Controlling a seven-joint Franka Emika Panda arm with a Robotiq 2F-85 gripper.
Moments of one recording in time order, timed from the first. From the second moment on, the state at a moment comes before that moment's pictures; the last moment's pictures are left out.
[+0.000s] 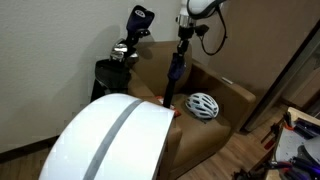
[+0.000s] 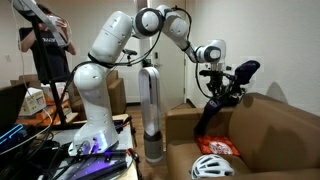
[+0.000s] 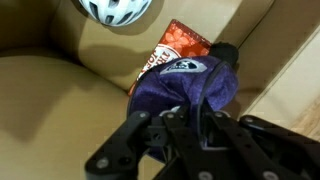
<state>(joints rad) 0.05 0.63 0.02 -1.52 -0.08 2.13 -0.20</state>
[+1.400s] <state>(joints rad) 0.05 1.12 0.02 -1.16 -0.09 2.13 -0.22</state>
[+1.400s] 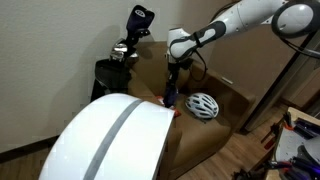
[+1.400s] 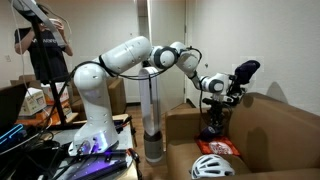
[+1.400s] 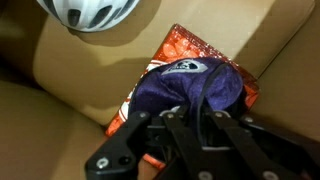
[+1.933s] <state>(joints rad) 0.07 1.36 0.02 -0.89 -0.09 2.04 -0.24</state>
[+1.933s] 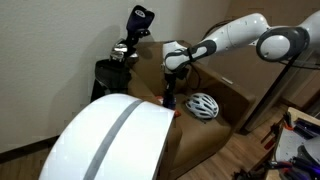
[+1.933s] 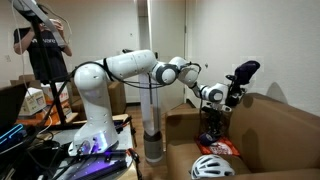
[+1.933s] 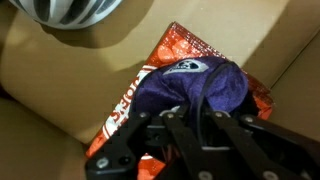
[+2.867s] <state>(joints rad) 0.08 1.43 0.02 -0.67 -0.09 1.94 -0.24</state>
